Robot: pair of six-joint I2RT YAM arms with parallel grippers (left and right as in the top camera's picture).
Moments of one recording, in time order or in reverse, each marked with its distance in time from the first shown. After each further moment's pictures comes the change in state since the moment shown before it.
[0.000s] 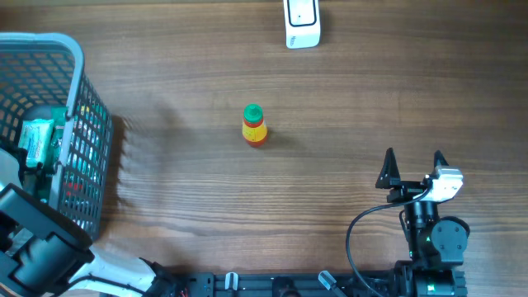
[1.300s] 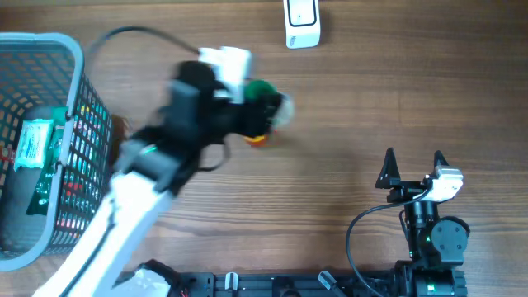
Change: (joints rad) left arm -1.322 -0.558 -0.007 -0.010 0.637 0.315; right arm 0.000 0.000 0.000 0.000 0.000 0.000
